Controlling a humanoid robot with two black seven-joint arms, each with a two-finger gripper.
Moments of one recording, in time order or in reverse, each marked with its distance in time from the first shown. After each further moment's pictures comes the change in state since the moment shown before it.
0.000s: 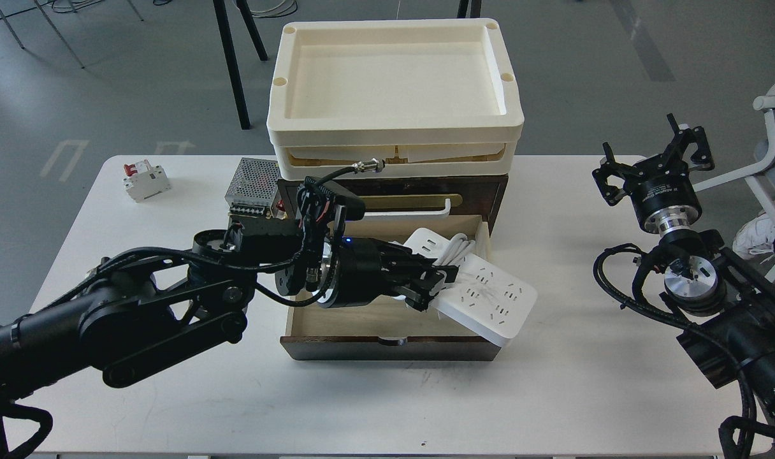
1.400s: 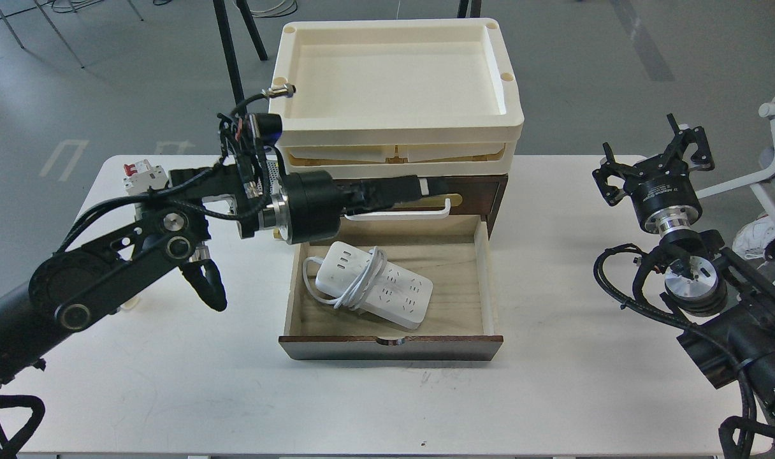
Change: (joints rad) left arm 0.031 0.039 -0.318 0.029 -0.614 0.000 -0.093; right arm 0.003 0.000 0.006 -0.006 0.000 -0.002 -0.001
